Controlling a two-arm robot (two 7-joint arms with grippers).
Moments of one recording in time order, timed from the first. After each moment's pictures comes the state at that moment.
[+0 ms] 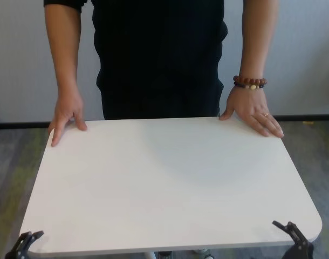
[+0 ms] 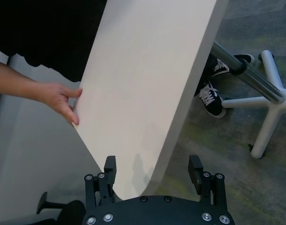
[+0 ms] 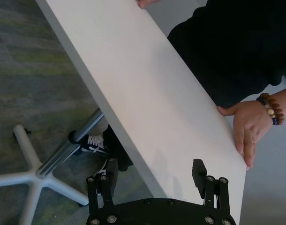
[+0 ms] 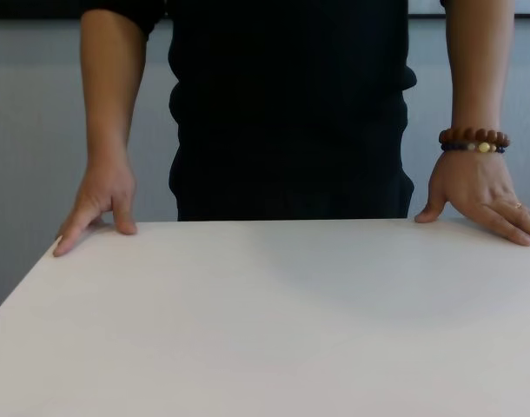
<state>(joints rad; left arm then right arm) 0.38 0.92 0.41 -1.98 0.33 0.23 0.09 -0.34 0.86 -0.40 -1.85 -0.20 -0.07 -0.06</state>
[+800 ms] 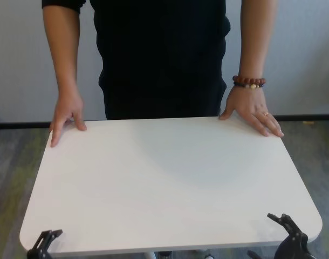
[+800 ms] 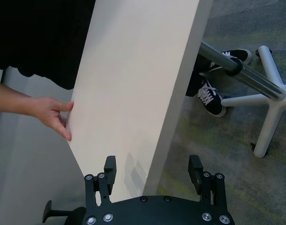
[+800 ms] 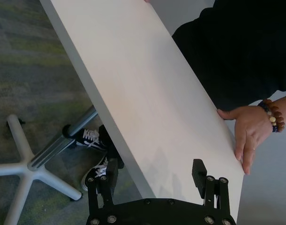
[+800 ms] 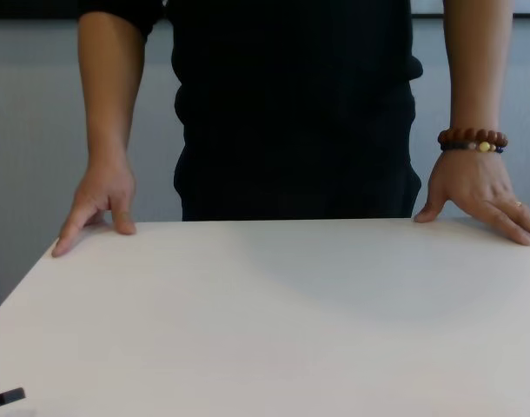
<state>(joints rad) 0.29 0.82 0.49 -1.93 0.47 0.27 0.03 -0.29 0.83 -0.40 -1.83 -0.27 -0.03 -0.01</state>
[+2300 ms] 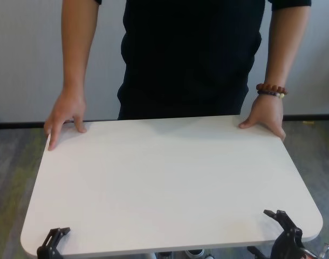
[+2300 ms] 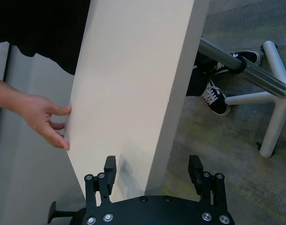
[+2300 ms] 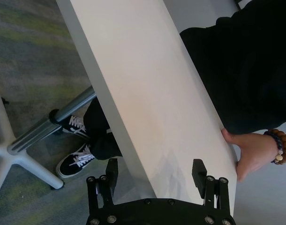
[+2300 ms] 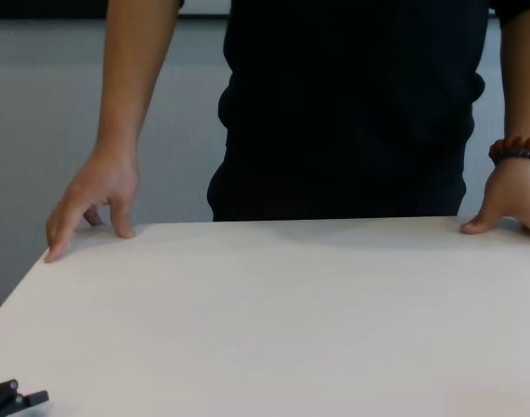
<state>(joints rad) 0.25 0.72 0.50 -1.86 0.58 0.26 -0.01 -0.22 0.75 -0.40 -1.73 -0.41 -0.05 0.02</state>
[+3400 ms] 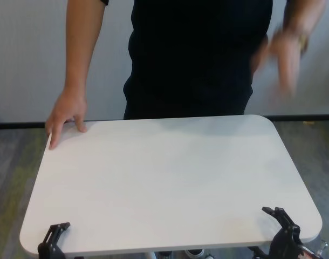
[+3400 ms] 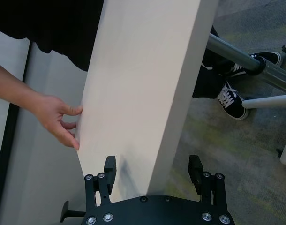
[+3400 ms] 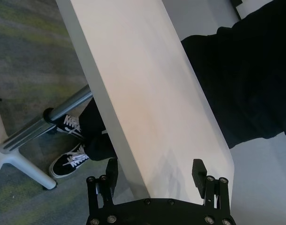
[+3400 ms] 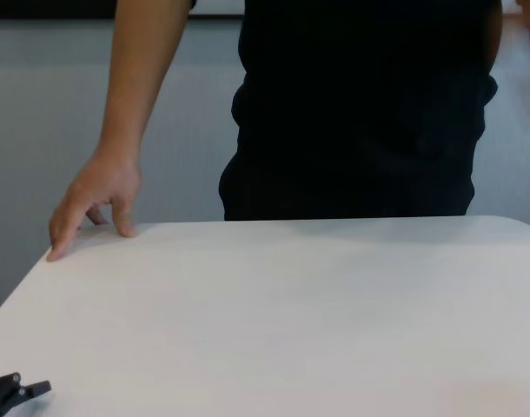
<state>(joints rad) 0.25 0.64 0.46 -1.78 0.66 0.19 0.07 -0.21 0.71 -0.38 -1.71 -0.48 -0.07 0.03</state>
